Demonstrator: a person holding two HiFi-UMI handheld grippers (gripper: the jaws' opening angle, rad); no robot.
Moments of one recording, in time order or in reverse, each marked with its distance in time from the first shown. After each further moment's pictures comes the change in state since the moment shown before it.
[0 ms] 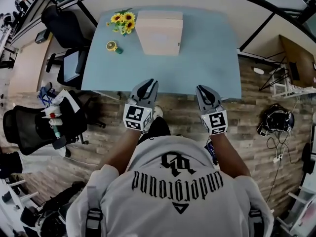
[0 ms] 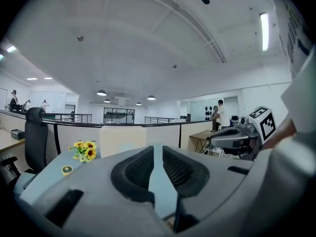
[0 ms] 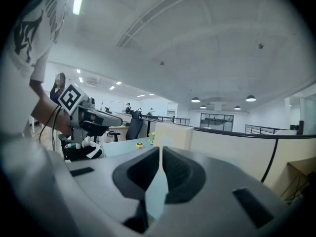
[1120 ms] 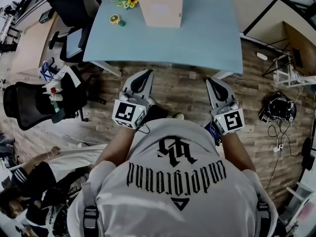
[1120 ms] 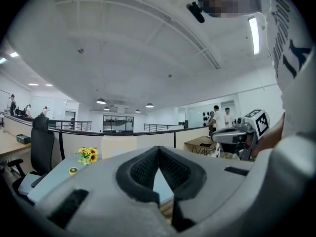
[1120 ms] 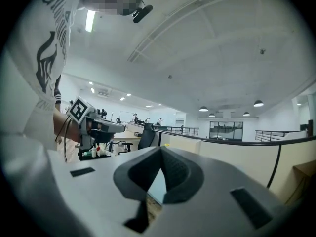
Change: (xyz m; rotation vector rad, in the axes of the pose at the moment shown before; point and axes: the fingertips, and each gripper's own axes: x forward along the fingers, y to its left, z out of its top) left arm -0.129 -0.091 0.034 0.030 -0.093 -0.004; right arm -0.147 0.058 0.052 -0.020 -0.135 0.107
